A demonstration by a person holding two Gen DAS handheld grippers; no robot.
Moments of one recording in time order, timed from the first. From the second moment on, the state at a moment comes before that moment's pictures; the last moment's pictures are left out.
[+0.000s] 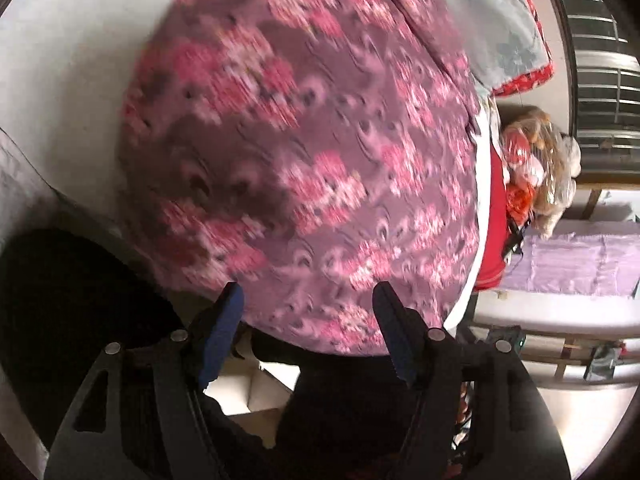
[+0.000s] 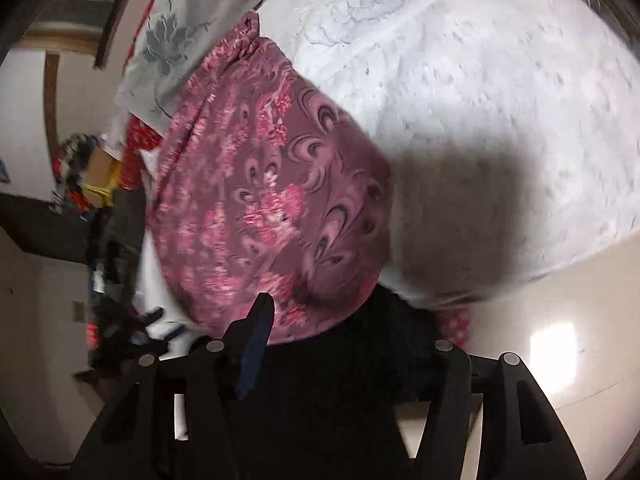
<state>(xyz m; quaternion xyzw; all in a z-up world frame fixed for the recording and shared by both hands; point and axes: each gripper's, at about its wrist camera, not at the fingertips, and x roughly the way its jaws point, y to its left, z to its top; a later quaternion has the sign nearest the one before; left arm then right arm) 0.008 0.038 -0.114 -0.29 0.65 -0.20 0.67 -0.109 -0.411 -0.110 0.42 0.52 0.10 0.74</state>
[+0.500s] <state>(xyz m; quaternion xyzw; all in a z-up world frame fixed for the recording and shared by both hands) 0.012 0.049 -0.093 -0.32 0.62 -0.19 0.69 -0.035 -0.317 -0.043 0.31 0.48 0.26 0.78</state>
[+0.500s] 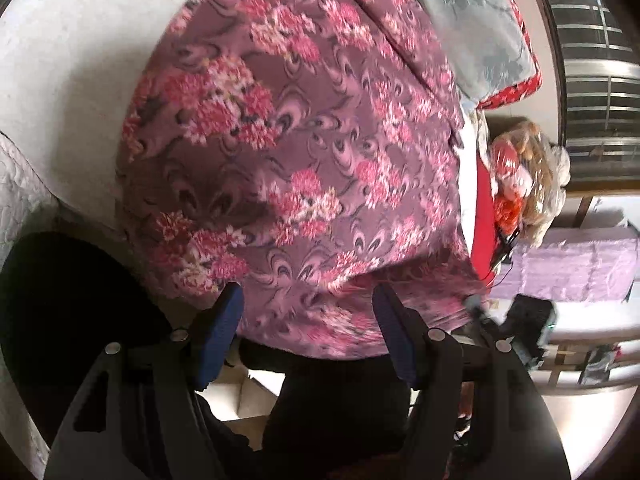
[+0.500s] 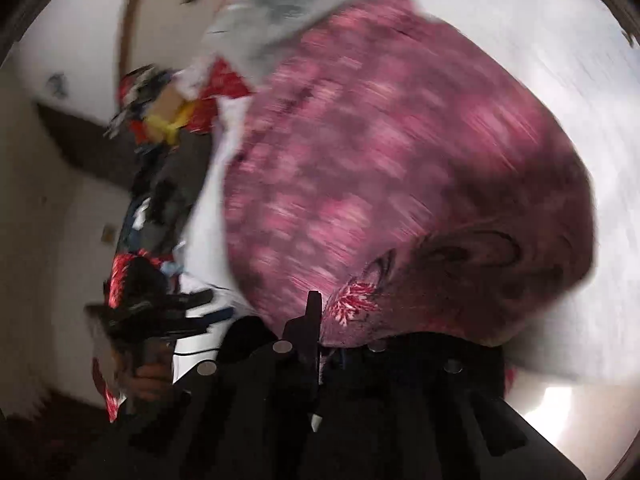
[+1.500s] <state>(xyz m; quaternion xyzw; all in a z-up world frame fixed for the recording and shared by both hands) 0.018 0.050 -0.140 -0.33 0.63 -0.15 0.69 0.077 -0.356 -0.052 0.38 0.46 0.12 0.79</state>
